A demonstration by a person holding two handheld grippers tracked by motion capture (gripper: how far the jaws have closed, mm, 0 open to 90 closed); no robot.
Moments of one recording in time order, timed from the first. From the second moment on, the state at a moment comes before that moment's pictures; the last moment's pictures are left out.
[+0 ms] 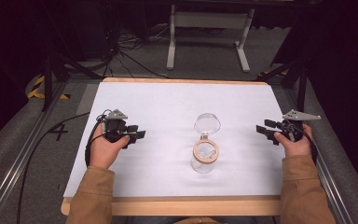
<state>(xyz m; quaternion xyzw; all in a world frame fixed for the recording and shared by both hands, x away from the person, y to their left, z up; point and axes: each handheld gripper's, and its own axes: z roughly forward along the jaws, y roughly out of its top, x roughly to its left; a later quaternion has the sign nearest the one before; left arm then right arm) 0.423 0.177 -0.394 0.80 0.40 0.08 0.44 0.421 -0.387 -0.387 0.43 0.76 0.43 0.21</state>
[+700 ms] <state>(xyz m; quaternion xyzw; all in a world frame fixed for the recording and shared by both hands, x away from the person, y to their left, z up) 0.431 0.173 -0.418 0.82 0.40 0.06 0.41 0.436 -0.373 -0.429 0.44 0.81 0.34 0.16</state>
